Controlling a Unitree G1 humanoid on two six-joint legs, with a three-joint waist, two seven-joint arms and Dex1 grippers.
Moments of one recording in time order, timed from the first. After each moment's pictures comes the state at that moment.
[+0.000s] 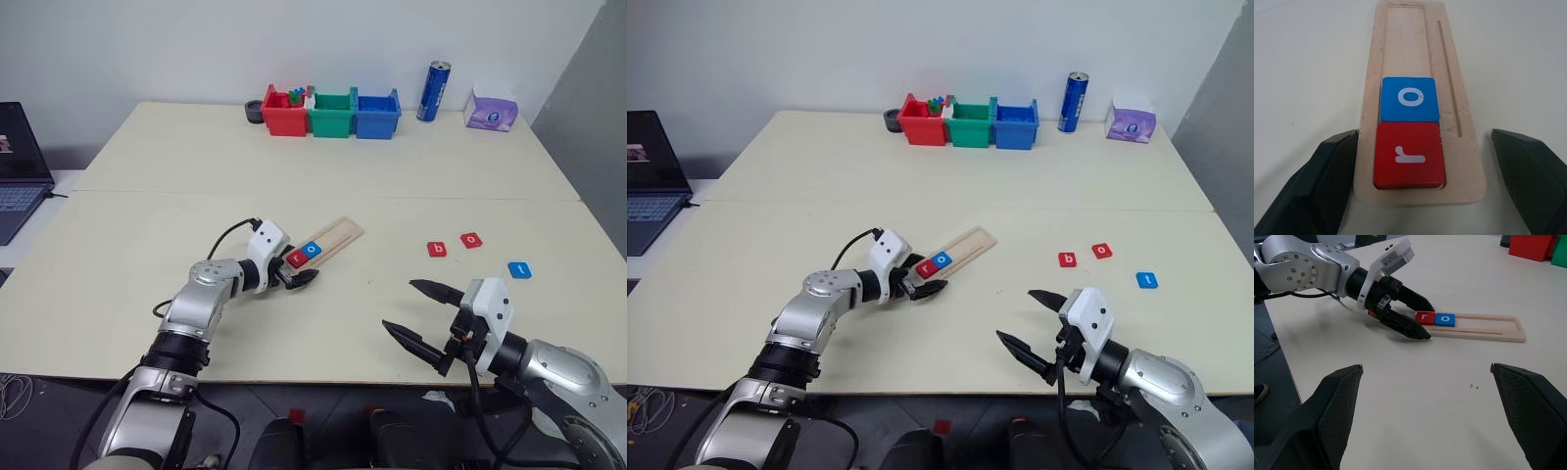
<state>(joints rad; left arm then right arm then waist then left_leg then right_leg) -0.53 0.44 -0.12 0.27 -0.14 0.45 -0.81 0.17 -0.61 -0.03 -0.79 0.53 0.54 0.58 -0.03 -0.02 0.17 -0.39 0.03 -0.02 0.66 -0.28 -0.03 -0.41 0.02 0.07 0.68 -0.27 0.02</state>
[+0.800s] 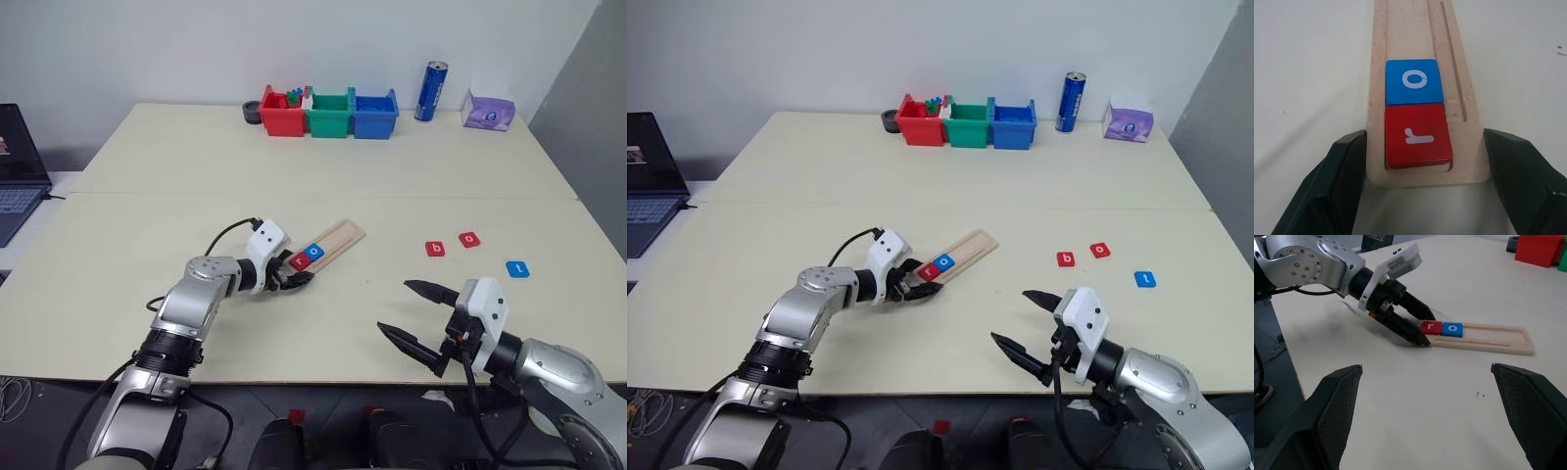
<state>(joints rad) -0.52 0.52 -0.17 0.17 -0.13 0.53 -0.89 0.13 -0.61 -0.02 -0.79 0.55 0.56 0.58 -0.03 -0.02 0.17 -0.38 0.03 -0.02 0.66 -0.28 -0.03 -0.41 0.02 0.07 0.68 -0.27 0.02</state>
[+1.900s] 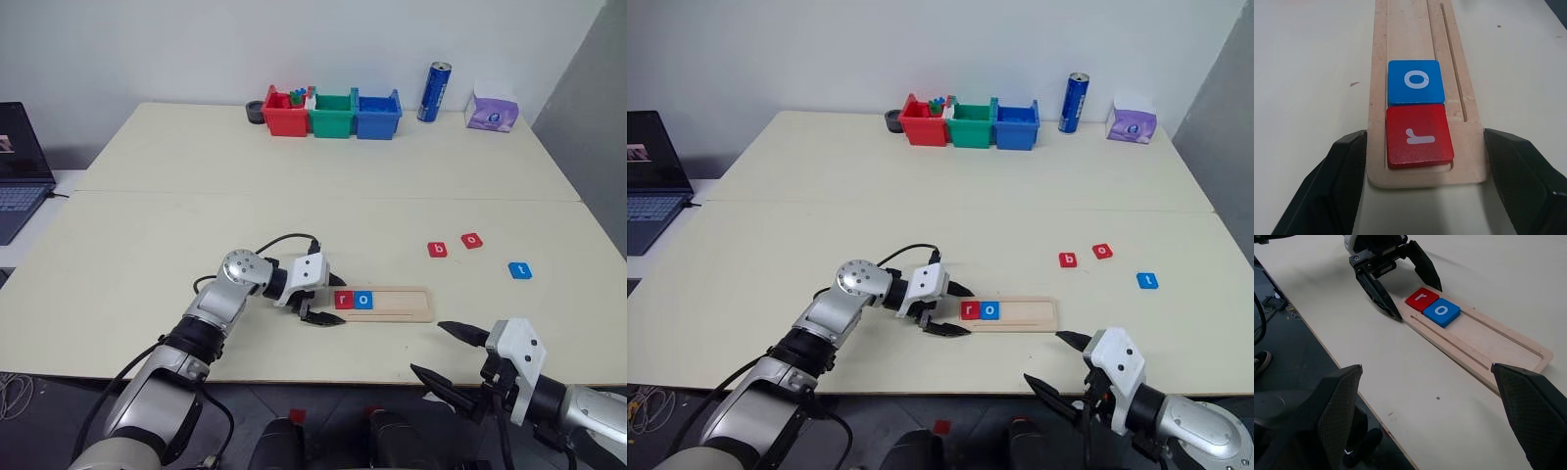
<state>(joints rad) -0.64 0.44 -0.37 0.44 -0.05 -0.03 -1.32 0.50 -0.70 -0.20 -0.90 0.55 0.55 0.61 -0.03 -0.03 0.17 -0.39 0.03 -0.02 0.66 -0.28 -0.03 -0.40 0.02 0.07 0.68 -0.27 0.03</state>
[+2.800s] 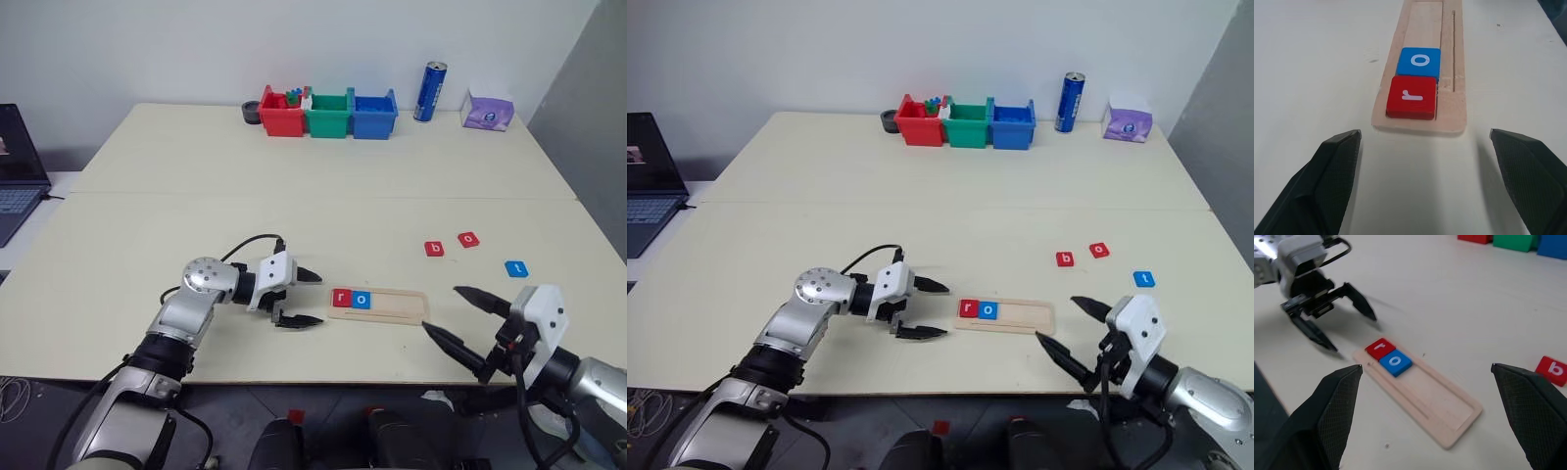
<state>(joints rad) -0.49 0.56 -0.21 0.29 -0.16 0.01 -1.32 0.30 -0.64 -0.29 -0.81 0.65 0.58 0.55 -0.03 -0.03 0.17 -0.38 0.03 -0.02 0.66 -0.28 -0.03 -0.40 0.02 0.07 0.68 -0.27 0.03</state>
